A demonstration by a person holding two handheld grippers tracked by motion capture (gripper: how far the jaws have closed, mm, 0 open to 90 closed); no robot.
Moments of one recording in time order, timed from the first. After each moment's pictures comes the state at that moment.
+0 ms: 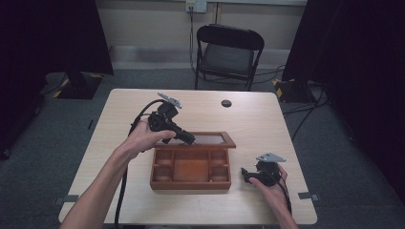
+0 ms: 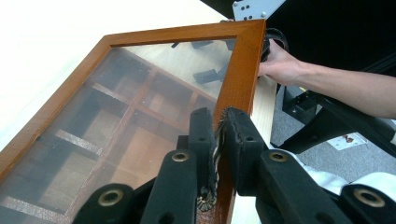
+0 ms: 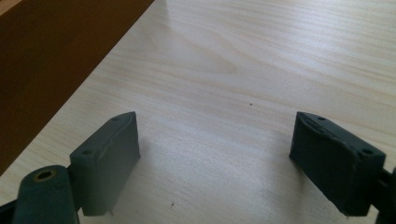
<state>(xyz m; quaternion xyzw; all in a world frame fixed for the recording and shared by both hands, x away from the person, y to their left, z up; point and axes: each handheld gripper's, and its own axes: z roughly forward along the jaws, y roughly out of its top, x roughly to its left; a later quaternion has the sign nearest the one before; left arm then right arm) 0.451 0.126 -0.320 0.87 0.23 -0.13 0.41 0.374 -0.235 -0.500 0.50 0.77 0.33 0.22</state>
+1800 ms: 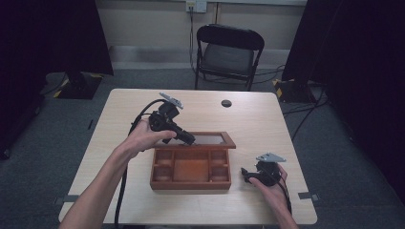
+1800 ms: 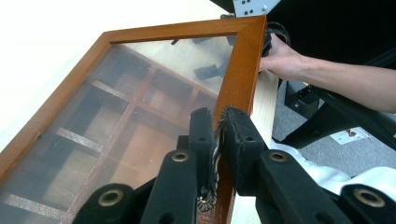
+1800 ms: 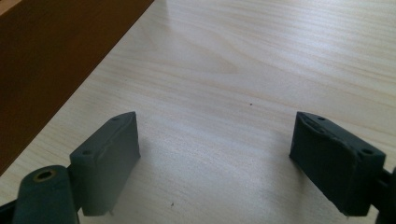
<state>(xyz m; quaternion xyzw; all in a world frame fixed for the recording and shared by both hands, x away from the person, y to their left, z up) 0.451 0.123 -0.317 0.88 0.22 -0.13 0.39 0.374 -0.235 -0.500 0.50 0.77 0.33 0.22</state>
